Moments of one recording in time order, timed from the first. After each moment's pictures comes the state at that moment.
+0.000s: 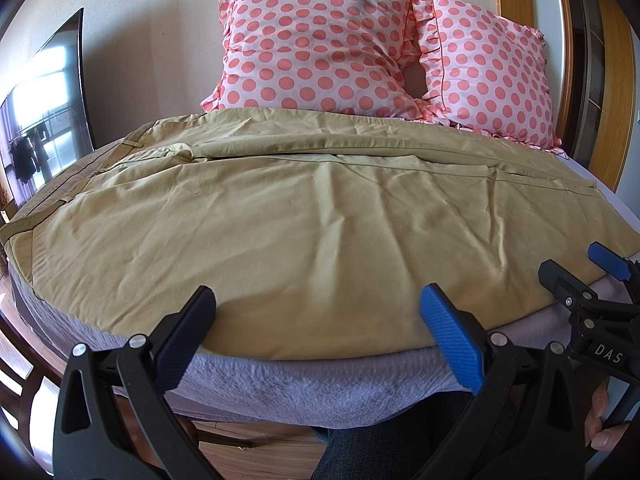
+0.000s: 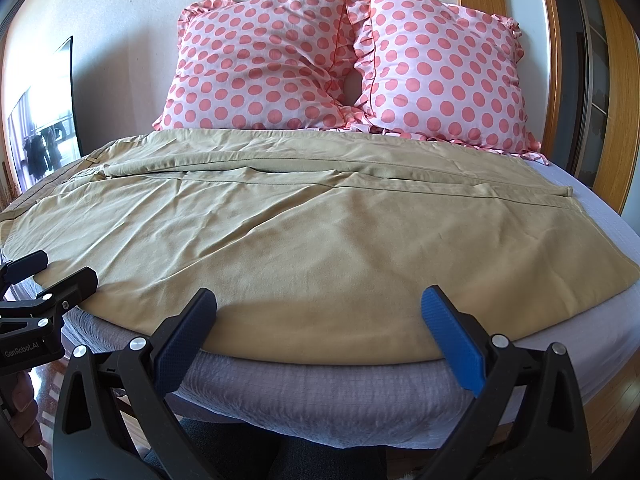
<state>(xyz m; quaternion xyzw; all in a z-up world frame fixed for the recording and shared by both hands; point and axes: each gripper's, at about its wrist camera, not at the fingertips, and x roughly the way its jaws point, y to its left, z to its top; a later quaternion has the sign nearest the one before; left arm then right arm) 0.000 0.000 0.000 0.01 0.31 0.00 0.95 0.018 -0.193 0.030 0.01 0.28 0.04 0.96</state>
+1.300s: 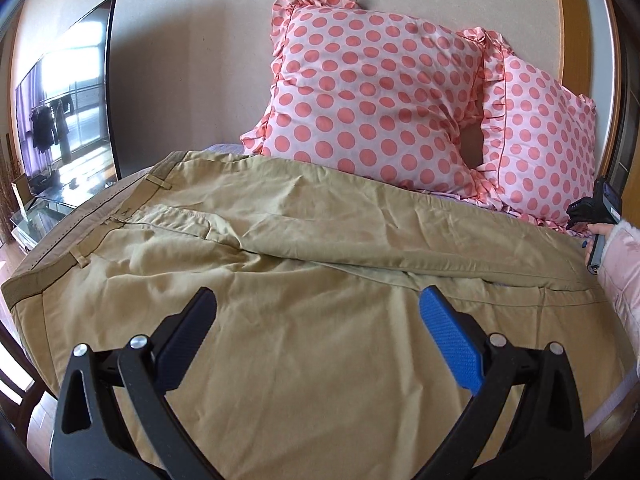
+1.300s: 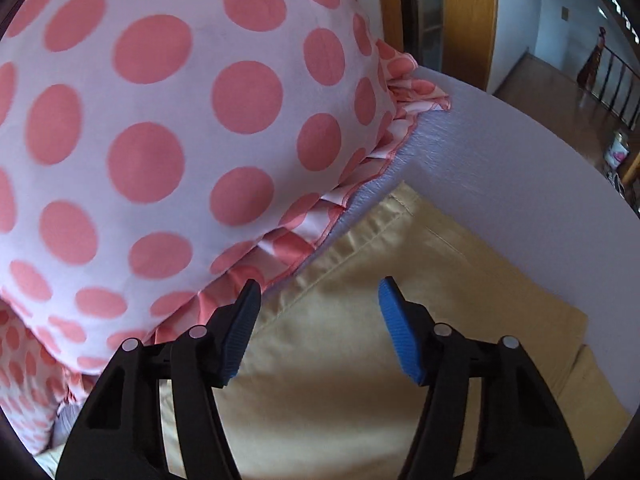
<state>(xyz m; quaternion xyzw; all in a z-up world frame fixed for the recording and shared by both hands) 0.085 0.063 0.071 -0.05 0.28 0.04 0.96 0.373 -0.472 0.046 0.26 0.43 -0.29 0.81</state>
